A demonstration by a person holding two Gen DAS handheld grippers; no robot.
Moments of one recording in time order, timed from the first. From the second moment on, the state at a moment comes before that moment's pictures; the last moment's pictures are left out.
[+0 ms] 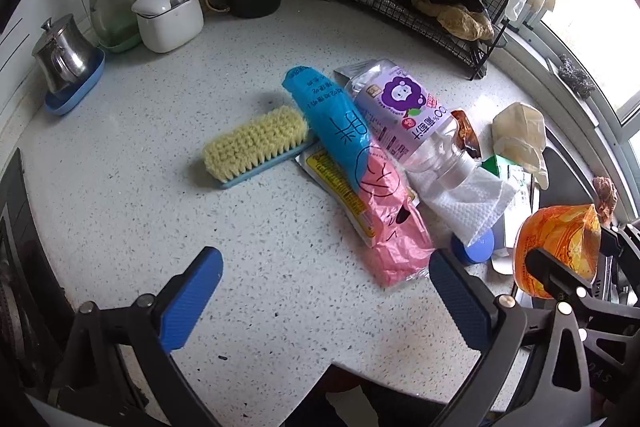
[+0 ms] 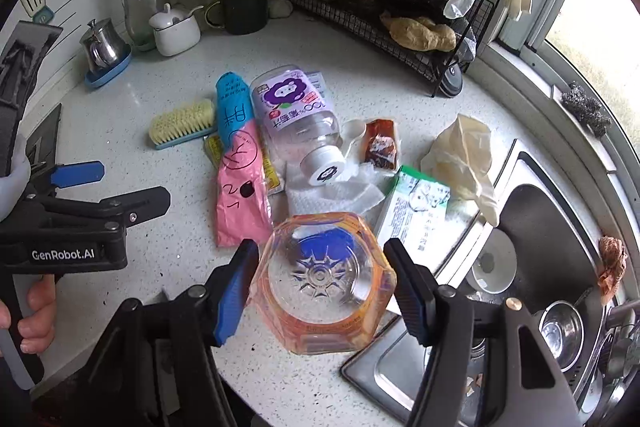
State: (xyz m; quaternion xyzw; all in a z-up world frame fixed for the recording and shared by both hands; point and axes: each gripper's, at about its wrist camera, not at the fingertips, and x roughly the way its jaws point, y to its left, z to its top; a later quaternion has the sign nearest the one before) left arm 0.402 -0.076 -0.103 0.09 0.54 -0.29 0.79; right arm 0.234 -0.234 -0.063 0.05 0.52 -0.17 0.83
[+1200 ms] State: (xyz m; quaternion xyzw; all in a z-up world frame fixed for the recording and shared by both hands) left arm 0.382 -0.137 -0.095 0.05 0.53 -0.16 0.83; right arm 0.279 -0.304 -0.063 0.07 0.51 -0.02 0.86
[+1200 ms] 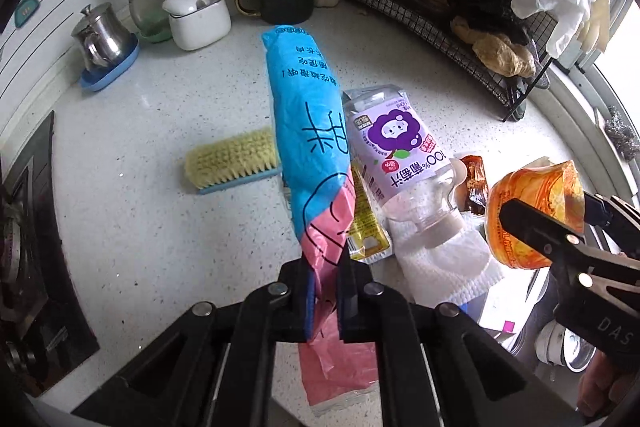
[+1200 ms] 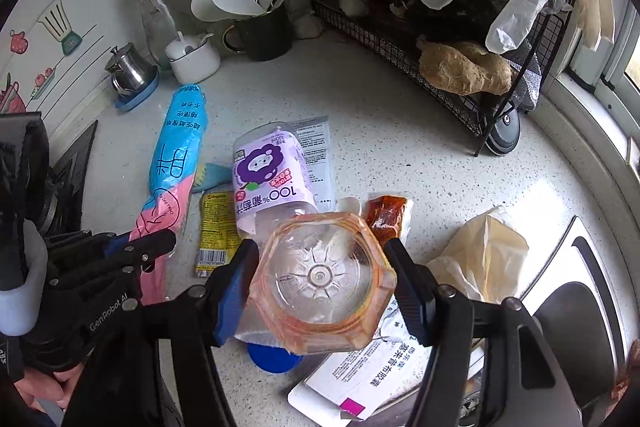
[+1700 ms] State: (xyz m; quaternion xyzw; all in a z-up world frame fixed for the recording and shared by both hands) left arm 0.216 0.018 -0.039 0.02 0.48 -0.12 0.87; right arm 0.164 -0.159 -0.014 0.00 0.46 0.04 0.88
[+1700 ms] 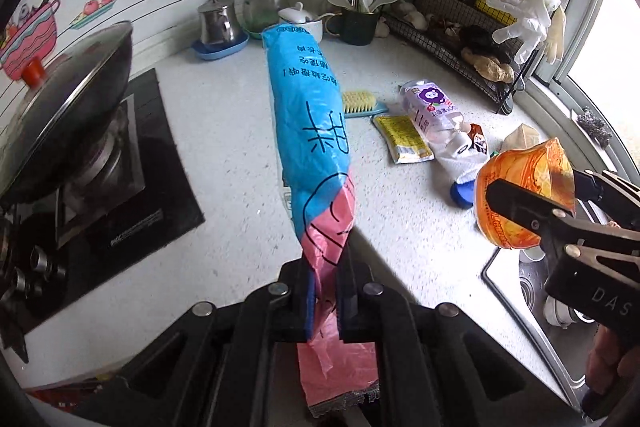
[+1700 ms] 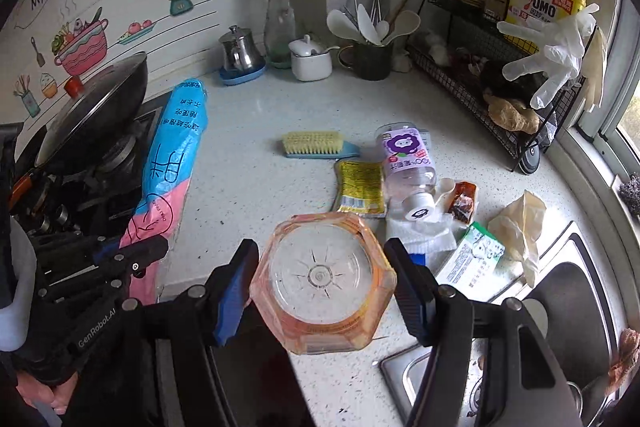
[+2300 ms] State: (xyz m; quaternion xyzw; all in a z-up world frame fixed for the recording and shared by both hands) left arm 0.072 0.108 -0.114 -0.03 0.54 -0.12 0.83; right arm 0.048 -0.069 -0.082 -0.02 0.51 0.06 0.86
